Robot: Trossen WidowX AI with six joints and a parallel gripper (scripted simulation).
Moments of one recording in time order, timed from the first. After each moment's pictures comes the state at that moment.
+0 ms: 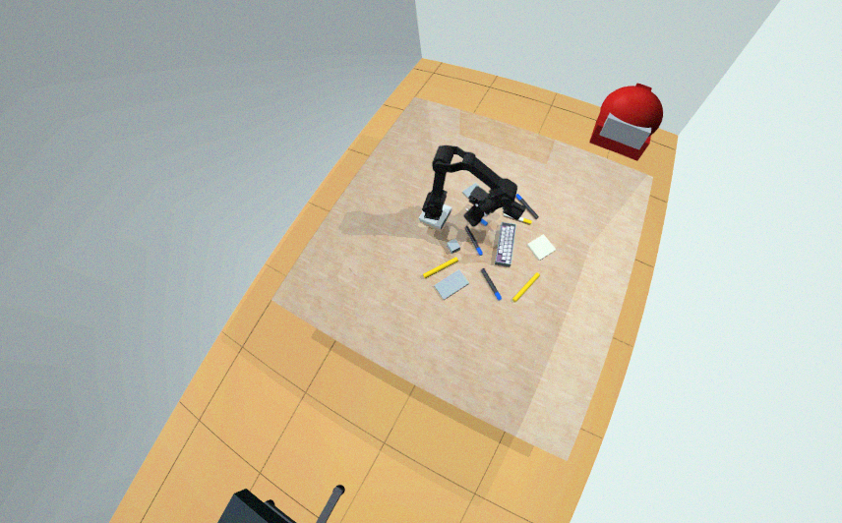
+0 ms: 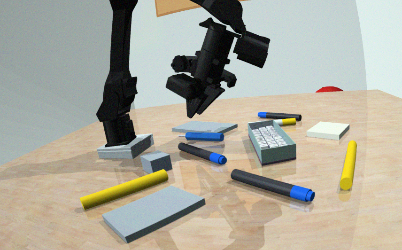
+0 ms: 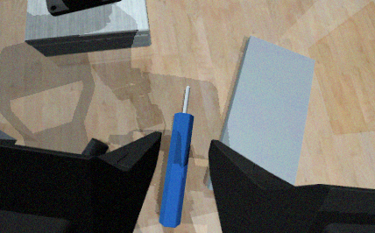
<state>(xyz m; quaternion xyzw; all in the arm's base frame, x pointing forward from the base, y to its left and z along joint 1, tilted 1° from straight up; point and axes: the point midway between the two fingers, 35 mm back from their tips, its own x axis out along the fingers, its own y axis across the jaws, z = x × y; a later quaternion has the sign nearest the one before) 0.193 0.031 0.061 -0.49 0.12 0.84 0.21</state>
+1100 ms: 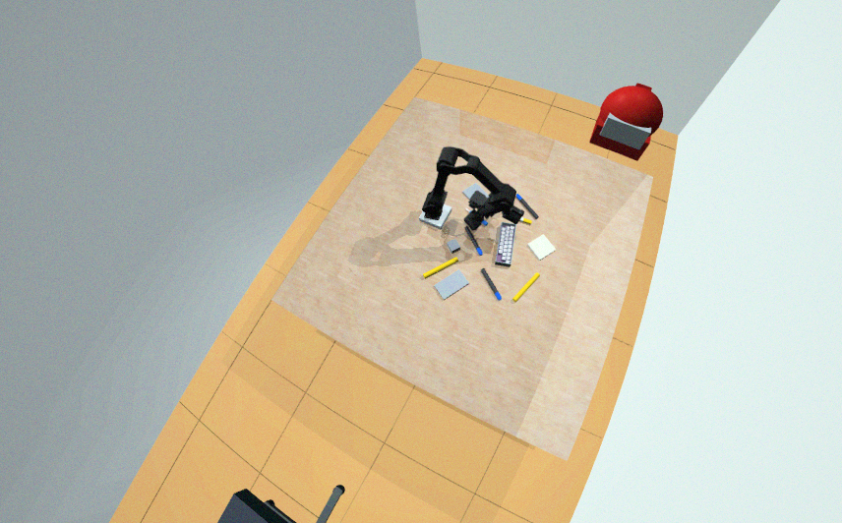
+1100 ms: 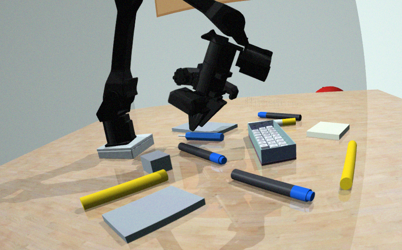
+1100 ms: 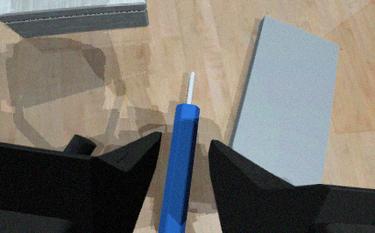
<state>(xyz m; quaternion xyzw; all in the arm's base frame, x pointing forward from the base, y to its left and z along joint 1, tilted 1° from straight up) 0.193 0.030 0.032 -0.49 0.12 0.84 0.21</state>
